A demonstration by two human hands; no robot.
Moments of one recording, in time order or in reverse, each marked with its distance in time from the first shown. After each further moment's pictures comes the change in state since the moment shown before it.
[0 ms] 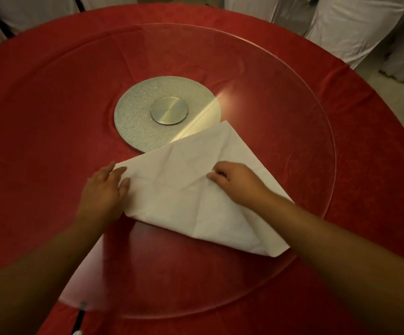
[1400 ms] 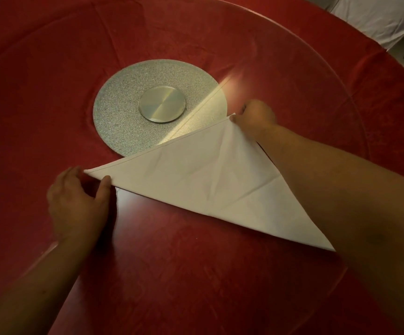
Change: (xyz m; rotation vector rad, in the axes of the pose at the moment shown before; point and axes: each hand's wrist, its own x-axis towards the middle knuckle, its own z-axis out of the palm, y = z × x) left_hand 0.040 -0.002 0.052 -0.111 0.321 -0.336; right_hand 0.213 0.093 -0.047 -0.218 0.201 0.344
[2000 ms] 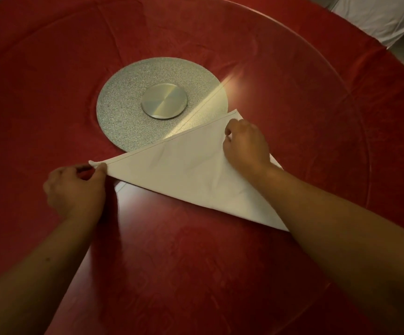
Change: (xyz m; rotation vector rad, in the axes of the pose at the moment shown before) left_hand 0.020 0.008 -0.002 -0.069 0.023 -0.264; right_hand -0.088 -0.003 0.039 -0.097 0.233 -0.257
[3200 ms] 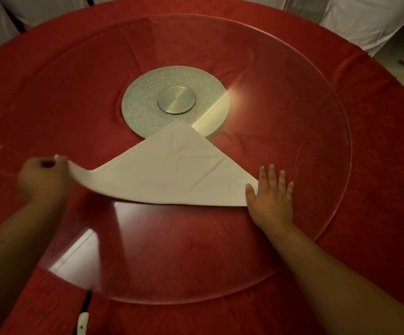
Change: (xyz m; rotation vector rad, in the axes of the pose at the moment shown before) left_hand 0.016 -0.067 -0.115 -0.222 -0.006 -0.177; right_hand -0.204 0.019 -0.018 -0.146 -0.183 0.286
